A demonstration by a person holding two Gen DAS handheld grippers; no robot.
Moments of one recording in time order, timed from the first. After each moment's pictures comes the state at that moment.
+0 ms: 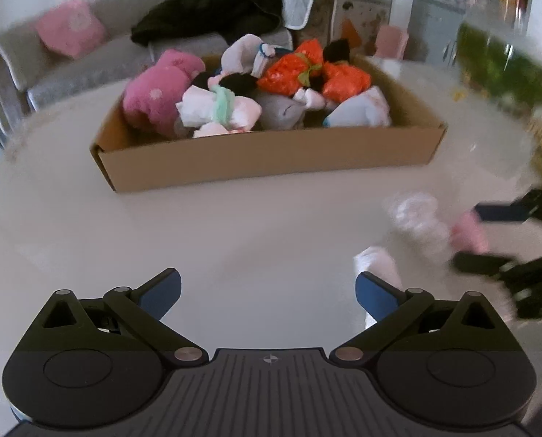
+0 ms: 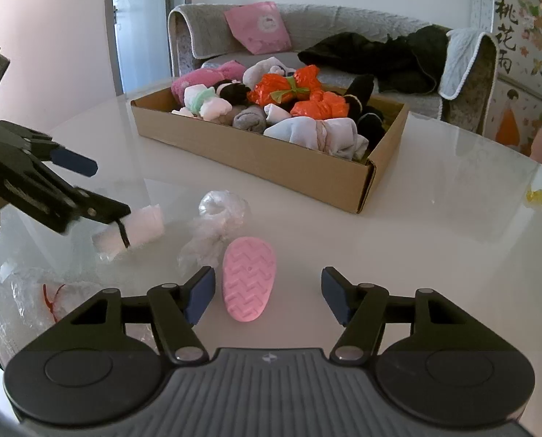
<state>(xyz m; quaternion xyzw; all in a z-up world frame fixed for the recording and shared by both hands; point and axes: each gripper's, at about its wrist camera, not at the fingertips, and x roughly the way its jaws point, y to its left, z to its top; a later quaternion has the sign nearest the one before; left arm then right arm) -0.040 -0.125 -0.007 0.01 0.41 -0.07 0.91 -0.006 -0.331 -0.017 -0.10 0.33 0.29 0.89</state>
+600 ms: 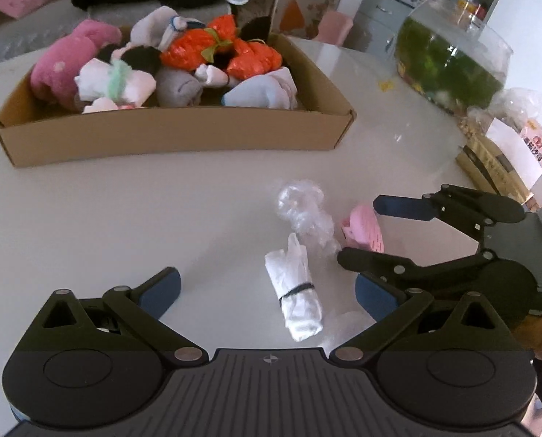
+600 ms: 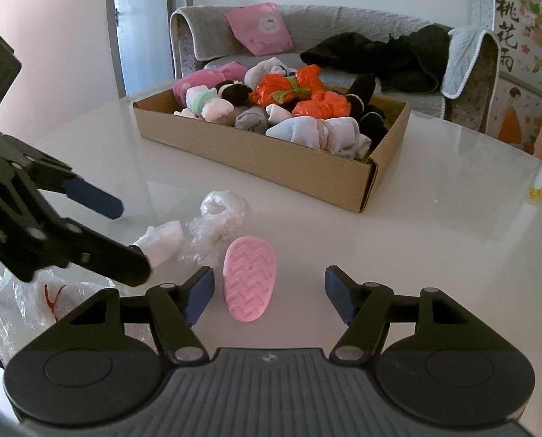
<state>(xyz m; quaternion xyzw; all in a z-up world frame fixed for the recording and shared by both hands) -0.032 -0.167 -0.011 -0.04 0.46 -0.17 0.87 -0.004 -0.332 -0.018 -0.10 0.33 0.30 0.89</state>
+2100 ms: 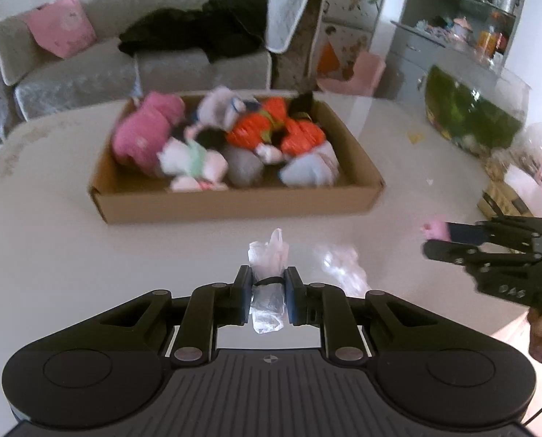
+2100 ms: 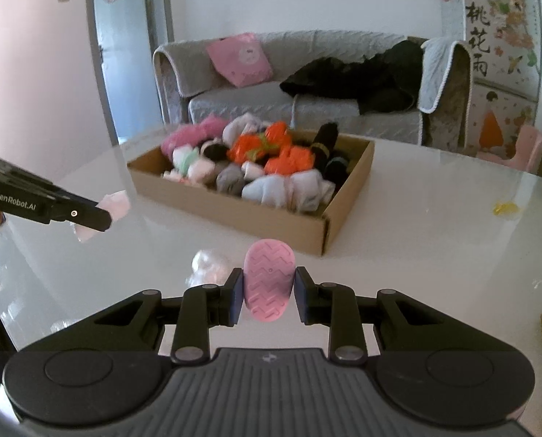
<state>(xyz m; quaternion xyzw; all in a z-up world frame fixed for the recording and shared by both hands) -0.051 -0.133 0.061 -0.02 0.40 -0.10 0.91 -0.004 -0.365 0.035 -0.04 0.30 0.28 0.91</state>
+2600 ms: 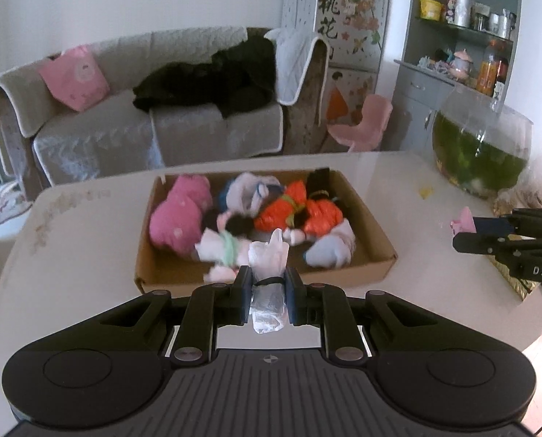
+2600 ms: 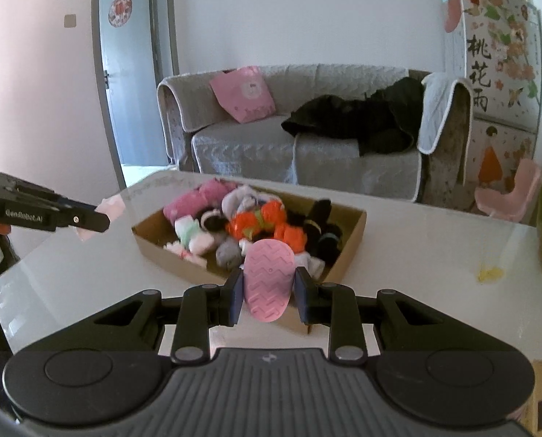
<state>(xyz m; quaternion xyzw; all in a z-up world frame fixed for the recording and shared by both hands) -0.039 -0.118 0.121 0.00 0.33 -0.08 0.94 0.023 -0.361 0.092 -0.04 0.26 0.29 0.92</state>
